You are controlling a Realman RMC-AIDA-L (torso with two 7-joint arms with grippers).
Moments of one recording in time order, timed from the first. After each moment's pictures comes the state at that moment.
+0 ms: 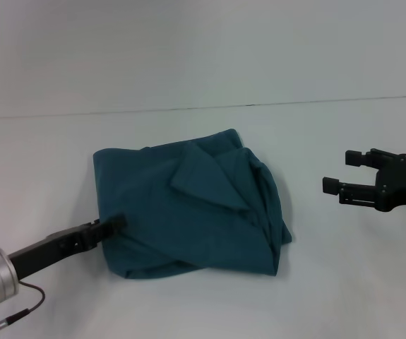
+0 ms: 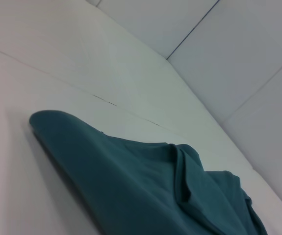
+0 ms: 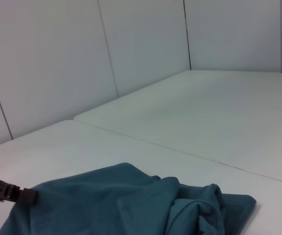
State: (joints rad) left arm -0.38 -2.17 0.85 0.62 1.74 1.16 -1.81; right arm 0.50 2.08 -0.39 -0.78 -2.13 -1.52 1.39
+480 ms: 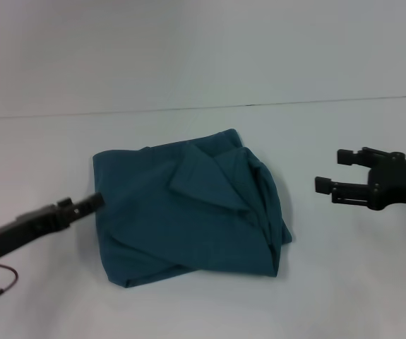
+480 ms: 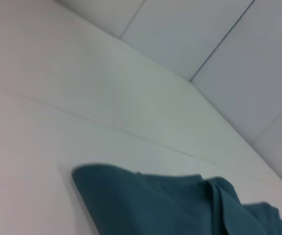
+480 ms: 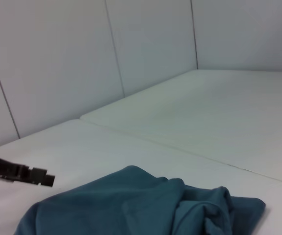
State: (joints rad) left arm -0.38 -2.16 0.78 0.69 1.78 1.13 -1.79; right arm 0.51 2.08 -0.41 -0.77 -2.12 -1.52 1.39
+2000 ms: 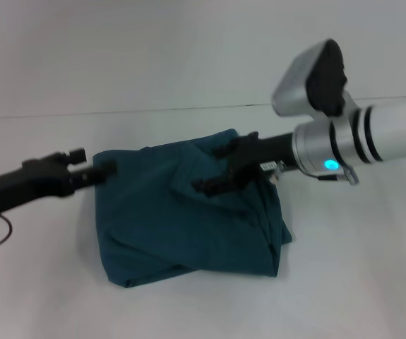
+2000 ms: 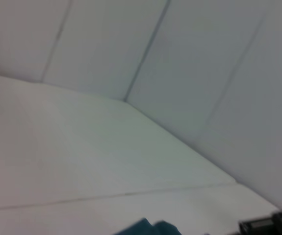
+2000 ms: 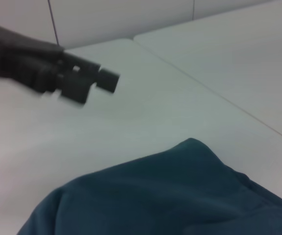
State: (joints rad) left arm -0.48 -2.11 0.74 0.78 1.83 1.31 -1.69; right arm 0.83 2.09 -1.05 -0.64 -2.10 -1.06 1.69
